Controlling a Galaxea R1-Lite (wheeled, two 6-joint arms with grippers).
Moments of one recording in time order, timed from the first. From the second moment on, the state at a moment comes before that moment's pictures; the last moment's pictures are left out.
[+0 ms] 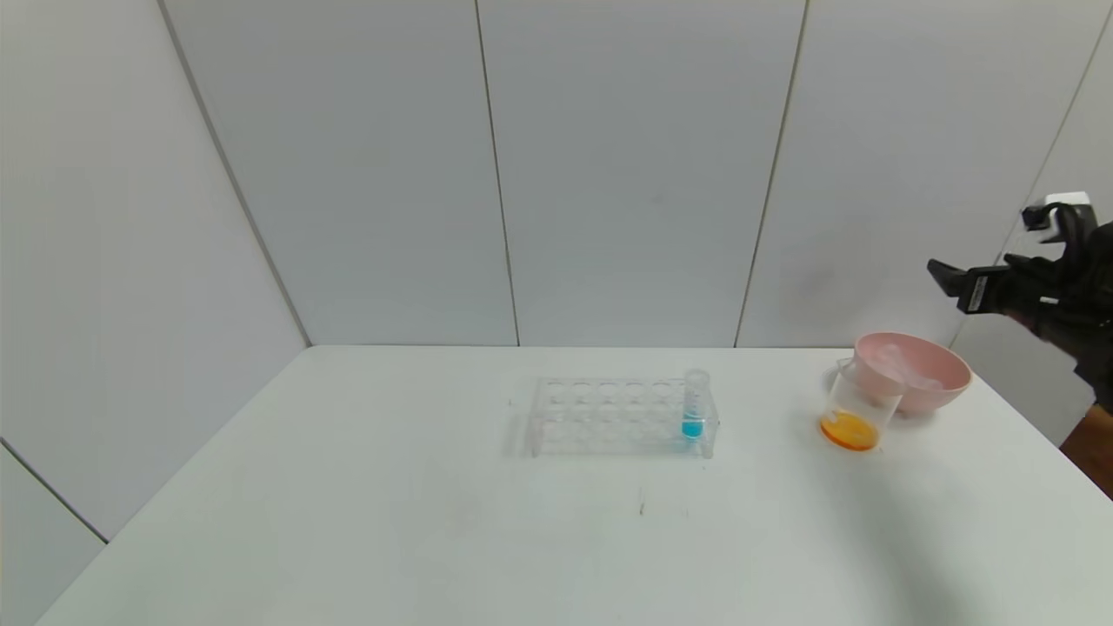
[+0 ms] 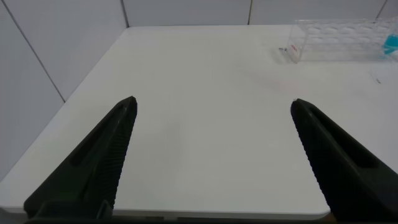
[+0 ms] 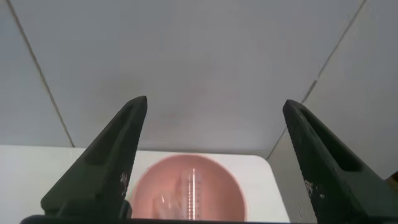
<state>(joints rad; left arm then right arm) 0.00 0.00 0.00 0.00 0.00 0.00 -0.26 1.99 -1.13 -0.89 0.14 -0.11</state>
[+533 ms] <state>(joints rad) 0.00 0.00 0.00 0.00 0.00 0.00 -0.26 1.21 -0.86 -0.59 0.14 -0.06</state>
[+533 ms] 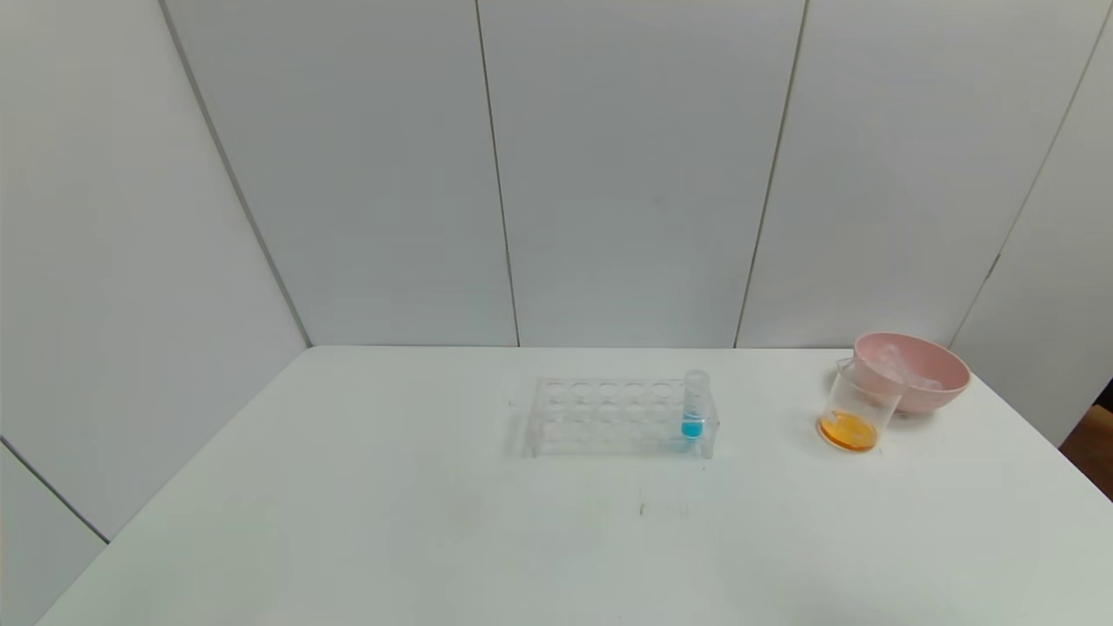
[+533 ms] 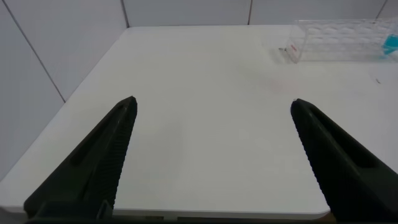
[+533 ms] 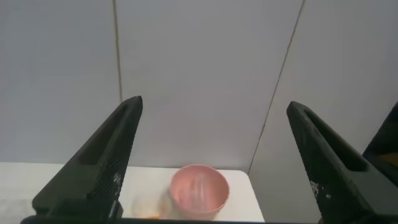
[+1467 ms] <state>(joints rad) 0.00 0.00 0.00 0.00 0.00 0.00 -0.02 0.22 -0.10 -0.22 -0.07 0.01</state>
